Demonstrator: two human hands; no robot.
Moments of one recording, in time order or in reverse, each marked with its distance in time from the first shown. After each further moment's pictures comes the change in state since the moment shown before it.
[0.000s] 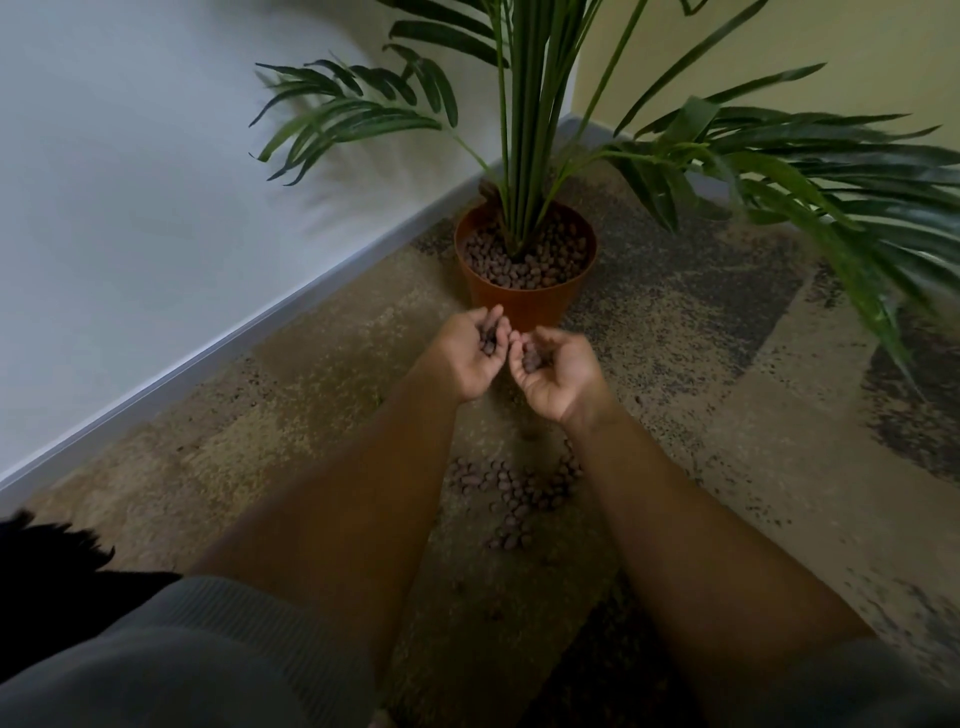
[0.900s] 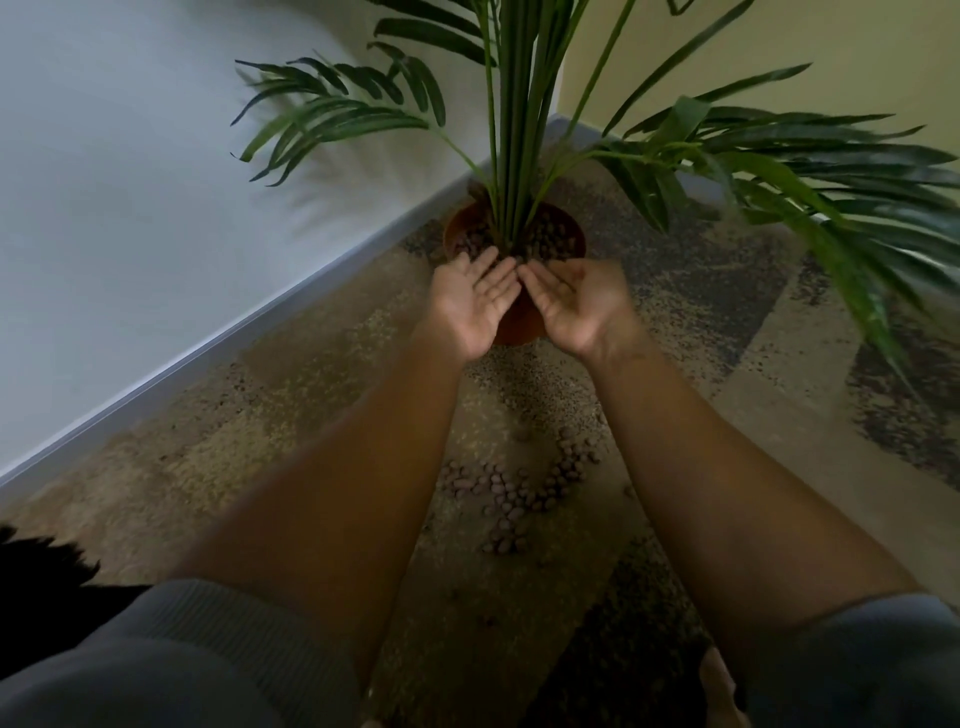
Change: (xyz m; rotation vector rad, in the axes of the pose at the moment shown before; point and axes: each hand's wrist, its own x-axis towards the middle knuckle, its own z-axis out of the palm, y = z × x) left_hand -0.011 0.022 0.034 -0.063 -0.298 0.163; right_hand -0.010 -0.054 0.046 -0.080 -0.049 -0.243
